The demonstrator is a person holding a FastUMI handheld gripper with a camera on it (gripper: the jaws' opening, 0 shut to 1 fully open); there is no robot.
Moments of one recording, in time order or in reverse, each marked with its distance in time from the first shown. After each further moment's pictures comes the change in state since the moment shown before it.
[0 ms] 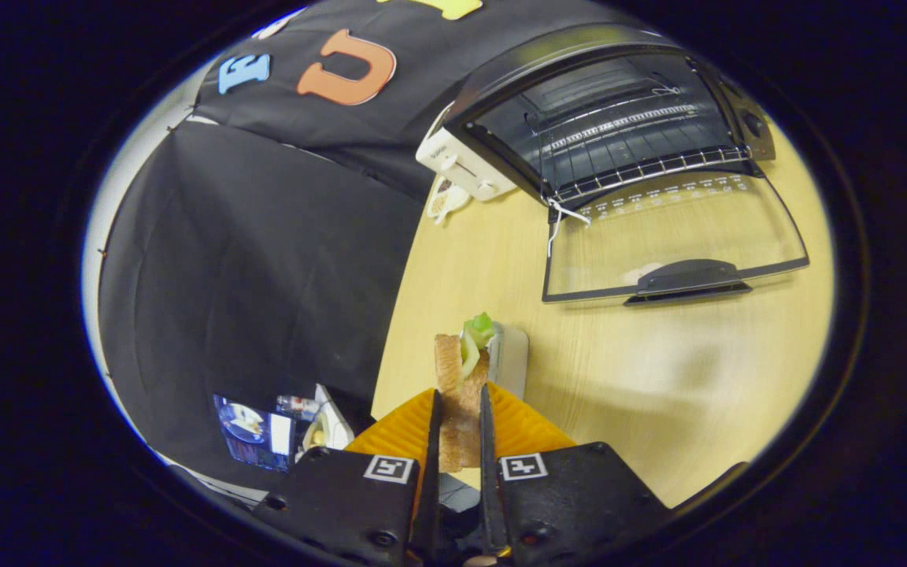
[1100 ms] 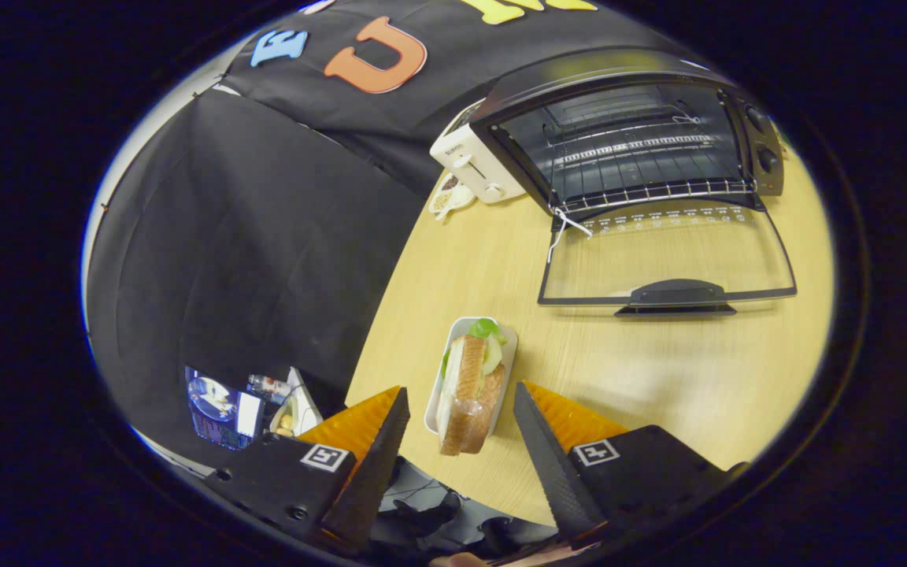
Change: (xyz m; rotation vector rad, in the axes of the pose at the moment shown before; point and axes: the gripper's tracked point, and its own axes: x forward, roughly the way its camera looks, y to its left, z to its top) arm 0.017 -0.016 -0.016 -0.171 0.048 -0.131
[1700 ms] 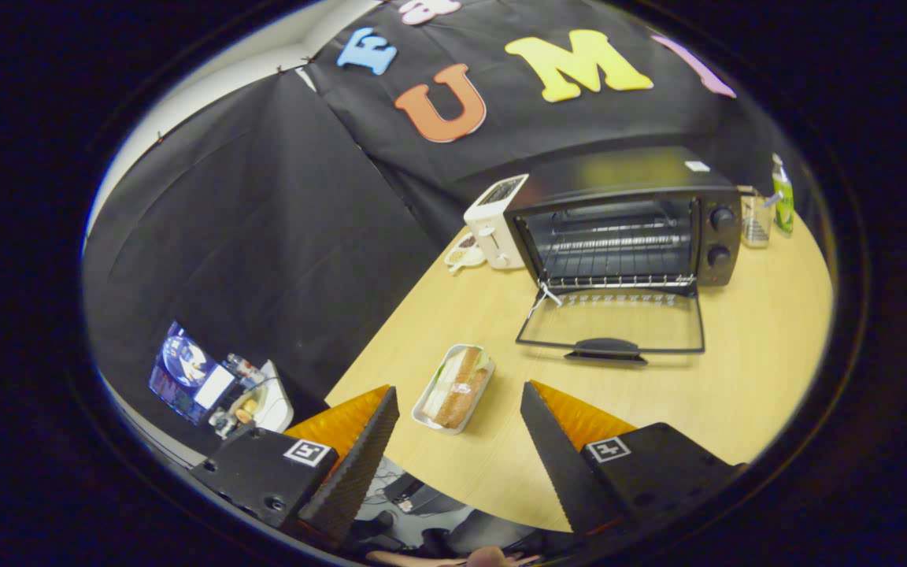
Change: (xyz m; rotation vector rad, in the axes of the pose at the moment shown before) arm -0.102 0.011 -0.008 -0.168 -0.193 -0.012
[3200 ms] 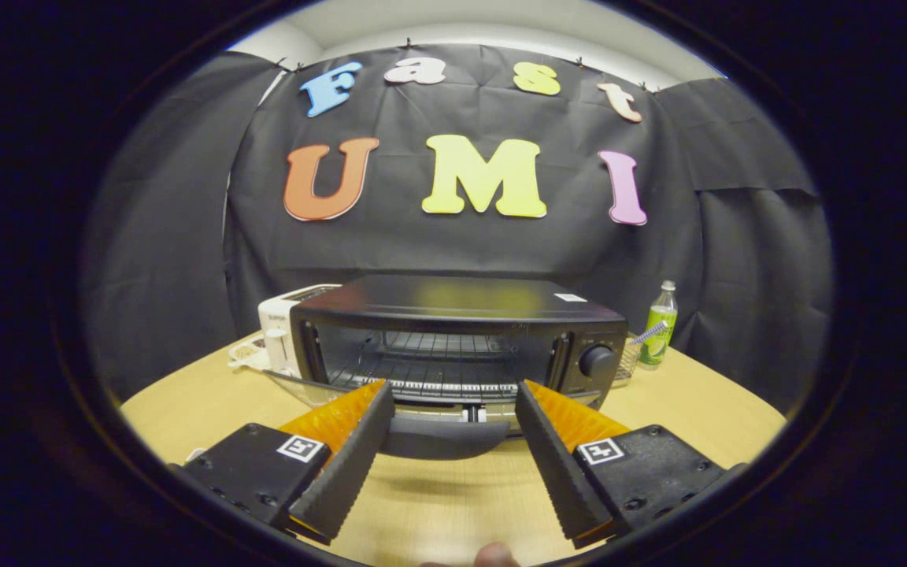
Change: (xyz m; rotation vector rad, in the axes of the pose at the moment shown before) arm 0.049 -0.165 0.122 -0.323 -0.638 -0.718
